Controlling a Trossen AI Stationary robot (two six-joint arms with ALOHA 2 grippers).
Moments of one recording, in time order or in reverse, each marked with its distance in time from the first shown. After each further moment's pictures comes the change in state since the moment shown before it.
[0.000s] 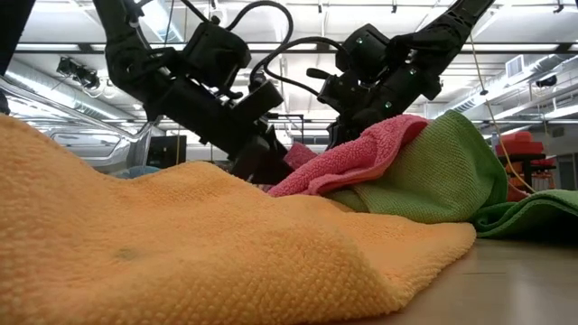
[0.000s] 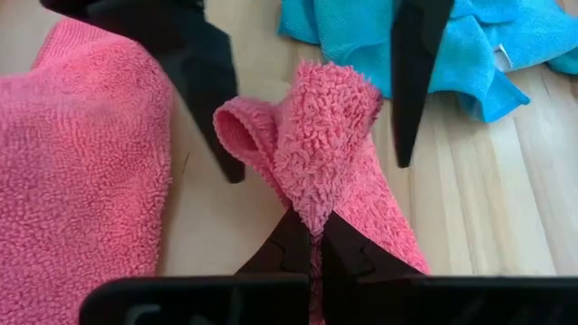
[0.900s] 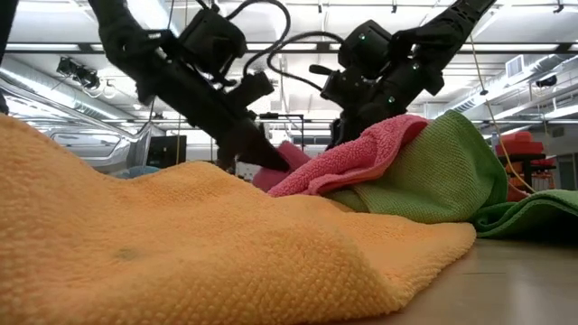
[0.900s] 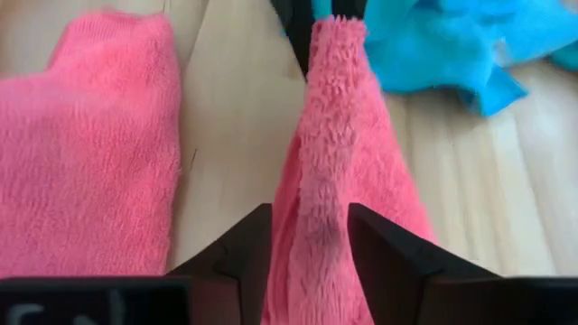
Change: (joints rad) left arm 0.012 -0.137 0.001 -0.237 0.006 -0.130; right arm -0.007 -0.037 0.000 -0.045 -0.008 0.008
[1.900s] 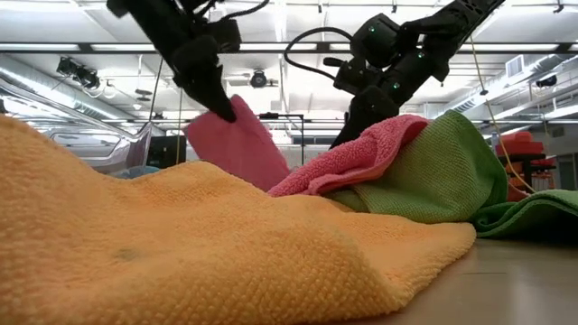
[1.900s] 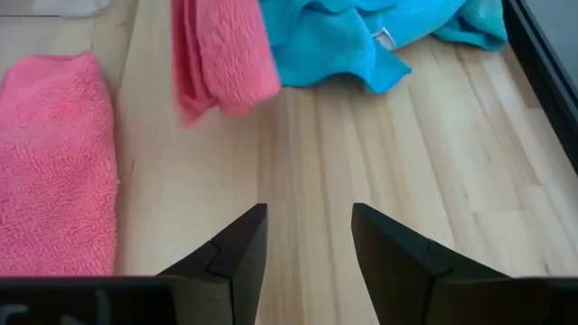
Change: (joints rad) left arm 0.003 -0.353 0.222 -0.897 0.006 -0.322; right arm -0.101 -0.127 0.000 -0.109 0.015 0.071
